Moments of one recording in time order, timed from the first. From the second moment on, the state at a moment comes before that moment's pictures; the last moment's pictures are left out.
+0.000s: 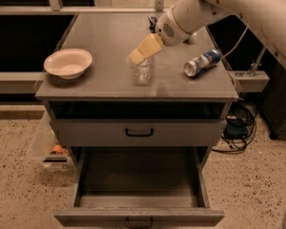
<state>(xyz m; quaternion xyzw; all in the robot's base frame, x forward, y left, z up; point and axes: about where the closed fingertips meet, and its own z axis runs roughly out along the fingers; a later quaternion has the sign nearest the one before) 0.669 -0.037 0.919 -0.42 0.83 0.18 0.32</state>
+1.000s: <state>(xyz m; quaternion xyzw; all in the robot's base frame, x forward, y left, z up) 0.701 -0.029 0.896 -0.40 0.85 0.17 0.30</state>
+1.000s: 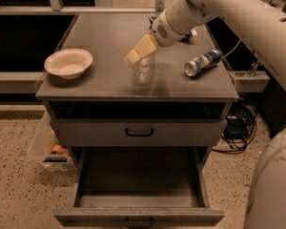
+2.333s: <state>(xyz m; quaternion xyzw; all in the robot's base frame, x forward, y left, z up) 0.722 -0.041 0.854 -0.37 0.87 0.17 0.28</state>
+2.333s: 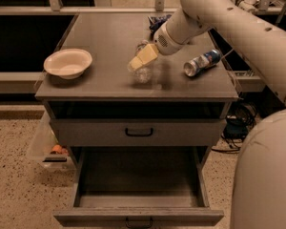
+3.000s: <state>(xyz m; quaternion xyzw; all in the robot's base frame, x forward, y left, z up) 0.722 -0.041 0.854 -0.37 0.87 0.17 0.28</state>
